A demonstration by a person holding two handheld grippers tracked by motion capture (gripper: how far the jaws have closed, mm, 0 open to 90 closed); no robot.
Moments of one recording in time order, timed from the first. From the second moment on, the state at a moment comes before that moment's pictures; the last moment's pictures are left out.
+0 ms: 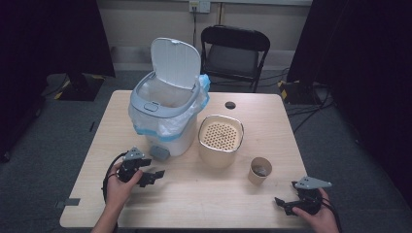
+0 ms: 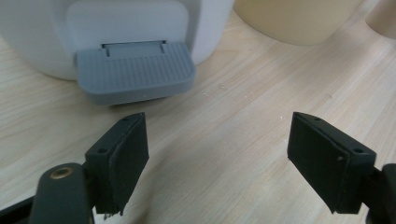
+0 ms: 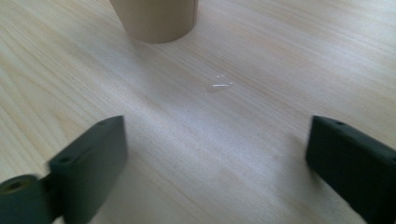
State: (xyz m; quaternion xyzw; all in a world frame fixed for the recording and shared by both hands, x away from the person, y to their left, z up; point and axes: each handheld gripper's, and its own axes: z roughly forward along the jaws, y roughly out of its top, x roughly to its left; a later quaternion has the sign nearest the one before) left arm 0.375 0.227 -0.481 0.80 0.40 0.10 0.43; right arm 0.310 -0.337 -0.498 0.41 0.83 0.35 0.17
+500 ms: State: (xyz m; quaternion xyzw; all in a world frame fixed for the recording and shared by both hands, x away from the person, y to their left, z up) left arm 0.372 0.216 -0.497 0.83 0.37 0.11 0.39; right arm 0.312 -0.327 -0.488 0.39 0.83 0.36 0.16
